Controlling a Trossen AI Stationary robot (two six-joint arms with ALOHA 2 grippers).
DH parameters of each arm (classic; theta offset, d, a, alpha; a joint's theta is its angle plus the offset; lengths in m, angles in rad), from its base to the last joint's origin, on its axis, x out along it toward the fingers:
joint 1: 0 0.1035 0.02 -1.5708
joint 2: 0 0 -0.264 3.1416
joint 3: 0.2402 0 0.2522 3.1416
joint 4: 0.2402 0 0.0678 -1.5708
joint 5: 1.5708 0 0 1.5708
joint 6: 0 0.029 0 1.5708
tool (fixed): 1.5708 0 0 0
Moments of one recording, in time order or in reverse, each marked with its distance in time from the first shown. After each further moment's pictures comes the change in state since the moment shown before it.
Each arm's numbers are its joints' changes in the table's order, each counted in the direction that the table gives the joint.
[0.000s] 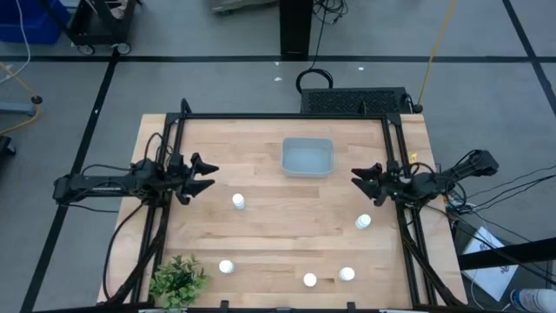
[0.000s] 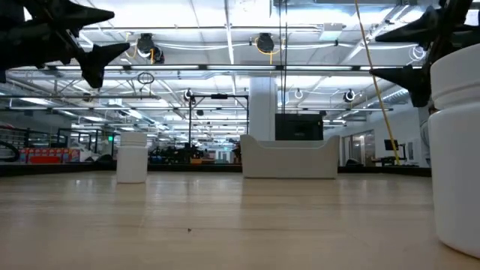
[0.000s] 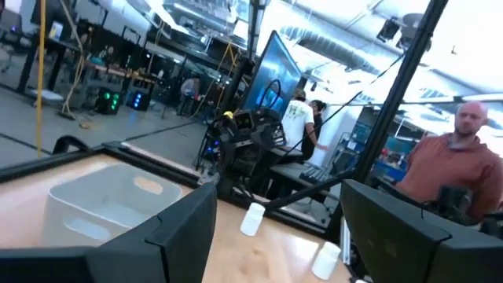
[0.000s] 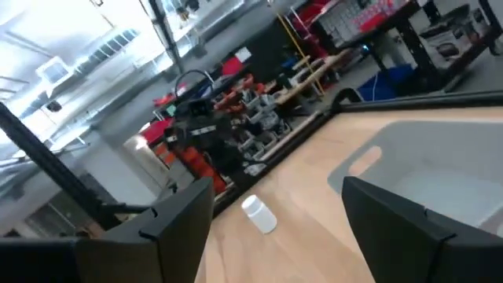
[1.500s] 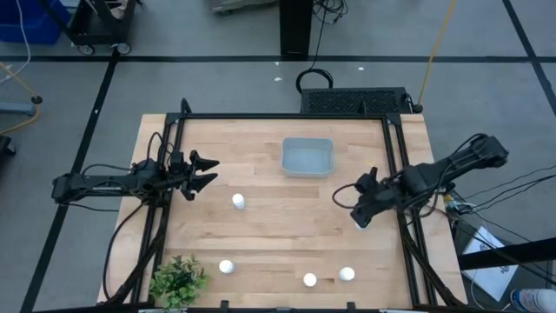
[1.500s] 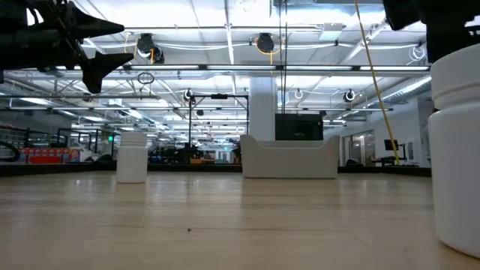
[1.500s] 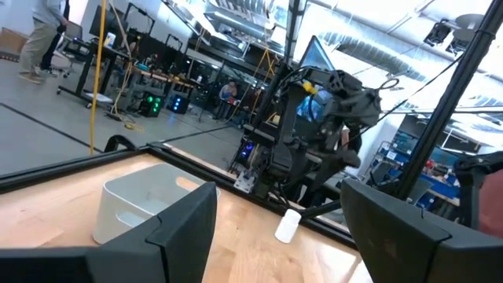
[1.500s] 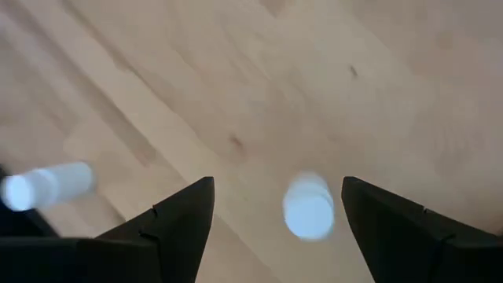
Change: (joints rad) left arm 0.000 0.027 0.000 -0.002 -0.131 0.031; right arm 0.003 0.961 0.967 1.440 -0.553 0.669
